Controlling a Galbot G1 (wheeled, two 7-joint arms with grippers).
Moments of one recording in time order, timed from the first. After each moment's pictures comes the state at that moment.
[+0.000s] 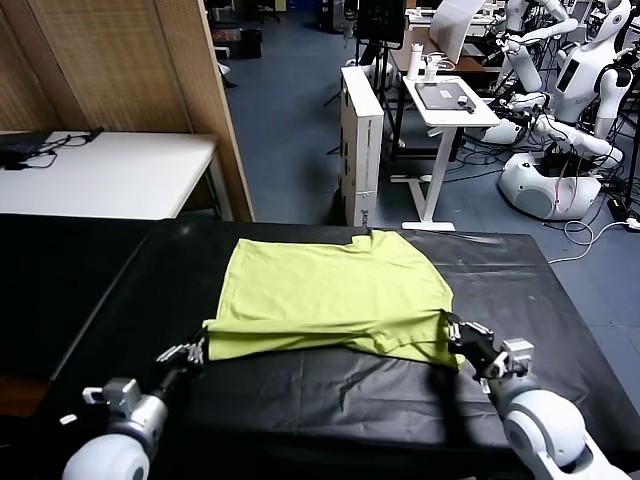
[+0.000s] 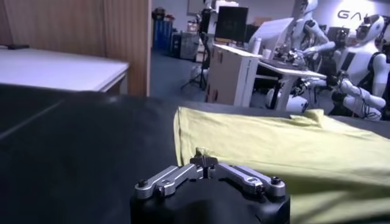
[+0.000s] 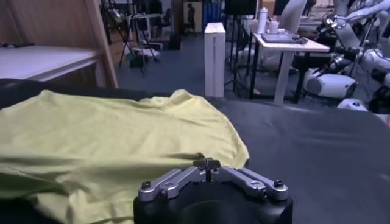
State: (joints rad) left arm 1.39 -1.17 -0.58 -1.96 -0.50 0.37 0.03; right arm -1.26 0.98 0.40 1.92 0.58 -0.43 0.16
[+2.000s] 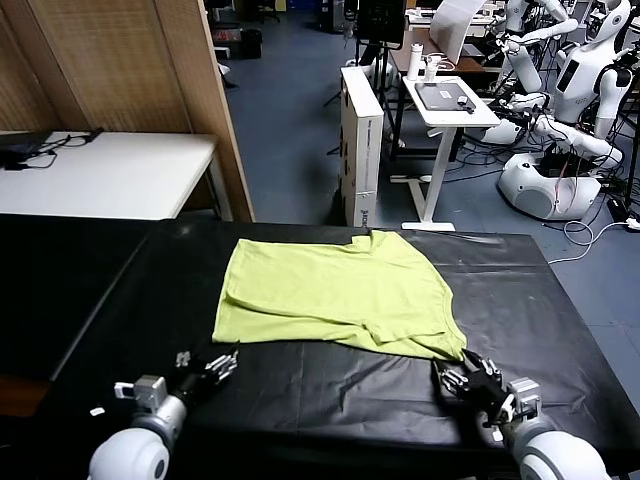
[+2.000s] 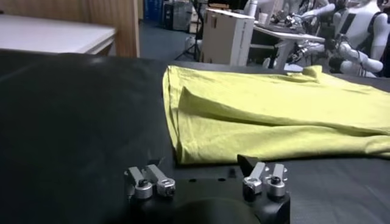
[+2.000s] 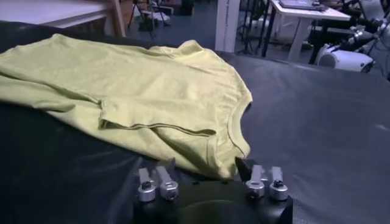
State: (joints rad) left arm 1.49 -1.21 -0.56 -1.97 -0.41 0.38 0.05; right arm -1.58 0.91 0.54 2.08 0.56 -0.43 0.07
